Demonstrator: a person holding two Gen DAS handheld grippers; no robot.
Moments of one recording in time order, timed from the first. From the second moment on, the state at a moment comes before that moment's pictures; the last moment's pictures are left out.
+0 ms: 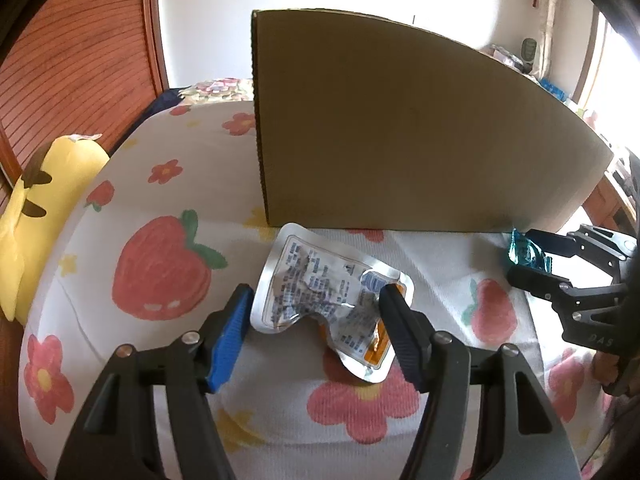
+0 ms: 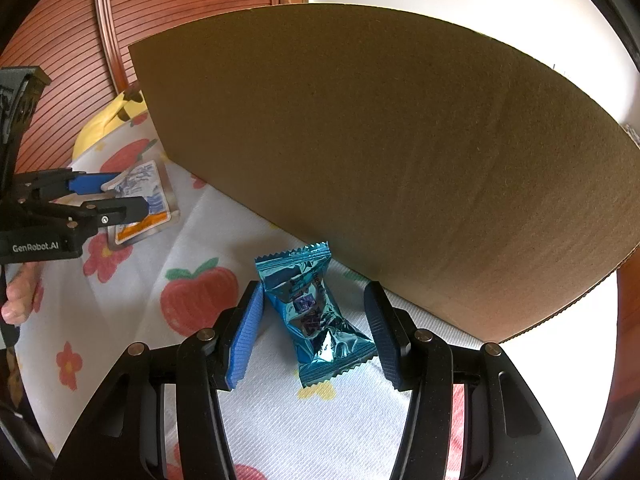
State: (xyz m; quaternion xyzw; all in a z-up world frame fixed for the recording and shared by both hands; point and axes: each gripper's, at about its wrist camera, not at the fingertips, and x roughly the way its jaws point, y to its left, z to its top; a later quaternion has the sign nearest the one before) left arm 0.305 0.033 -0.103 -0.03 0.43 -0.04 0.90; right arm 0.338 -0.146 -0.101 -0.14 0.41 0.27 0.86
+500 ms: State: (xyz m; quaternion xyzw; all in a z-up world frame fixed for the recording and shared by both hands) left arm 0.284 0.024 -0.093 0.00 0.42 -0.07 0.91; right arm 0.339 -0.147 -0.101 -0.14 0.41 0.27 0.86
